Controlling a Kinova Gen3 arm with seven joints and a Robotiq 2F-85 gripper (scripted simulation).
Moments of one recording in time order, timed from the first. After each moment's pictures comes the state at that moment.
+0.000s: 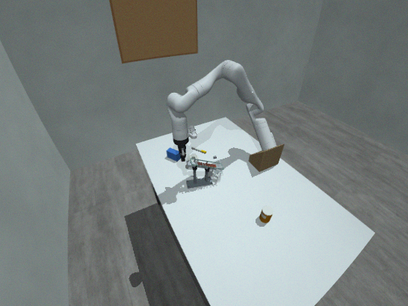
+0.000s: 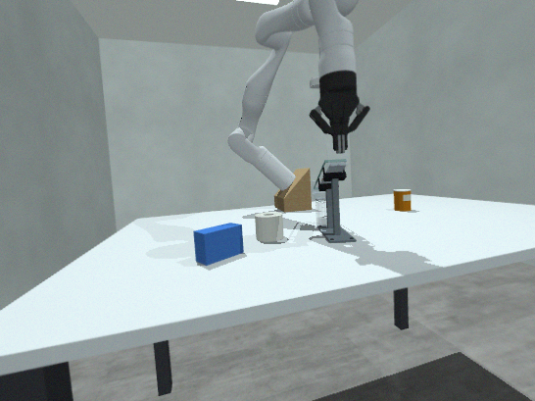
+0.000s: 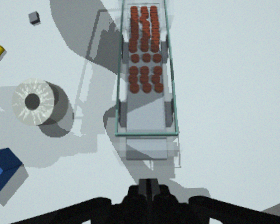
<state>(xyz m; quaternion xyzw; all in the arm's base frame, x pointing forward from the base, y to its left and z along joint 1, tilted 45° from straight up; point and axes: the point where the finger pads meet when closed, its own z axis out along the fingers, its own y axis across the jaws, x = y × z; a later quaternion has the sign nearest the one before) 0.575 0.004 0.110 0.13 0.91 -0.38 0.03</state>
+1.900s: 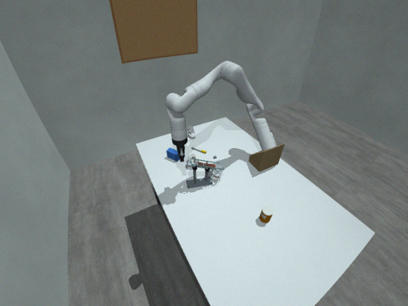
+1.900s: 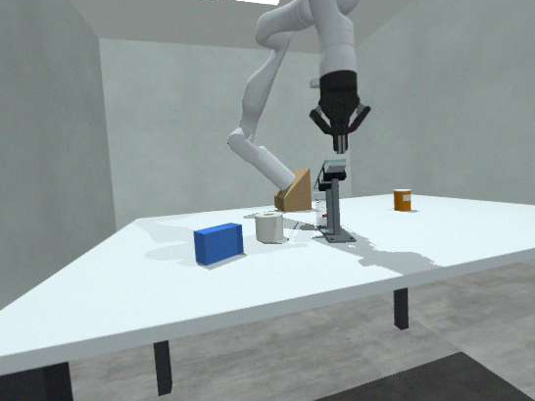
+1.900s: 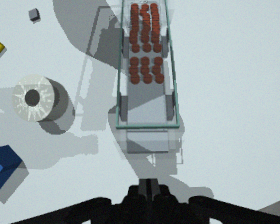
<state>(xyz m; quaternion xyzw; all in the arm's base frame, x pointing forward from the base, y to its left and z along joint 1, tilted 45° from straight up) 0.581 0.001 0.110 0.13 0.91 -0.38 0.03</state>
